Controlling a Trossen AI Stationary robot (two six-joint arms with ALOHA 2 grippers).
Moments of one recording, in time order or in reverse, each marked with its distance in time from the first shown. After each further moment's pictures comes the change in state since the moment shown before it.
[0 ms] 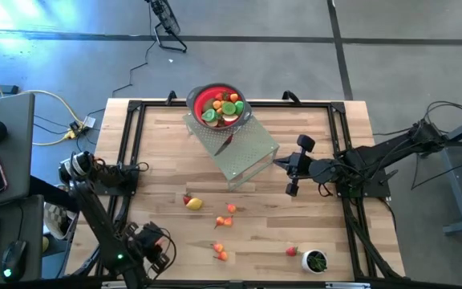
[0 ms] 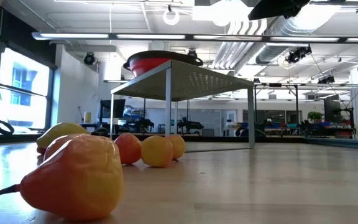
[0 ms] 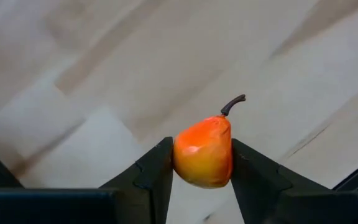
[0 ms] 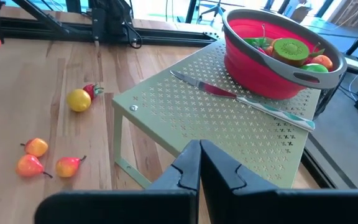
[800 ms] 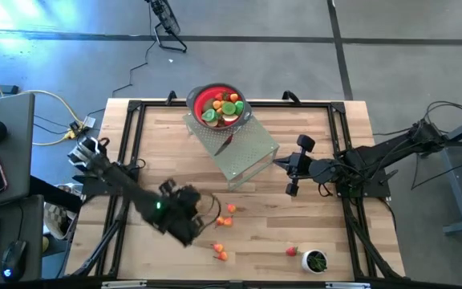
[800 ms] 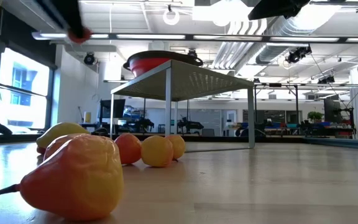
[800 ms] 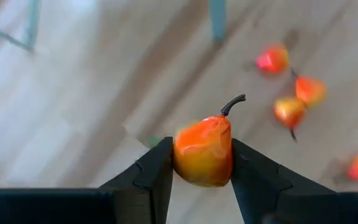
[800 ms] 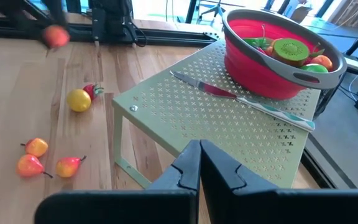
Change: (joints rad) left arm 0.467 -0.074 0.192 -0.157 -0.254 0.729; right arm 0.000 0.000 0.000 0.000 0.000 0.000
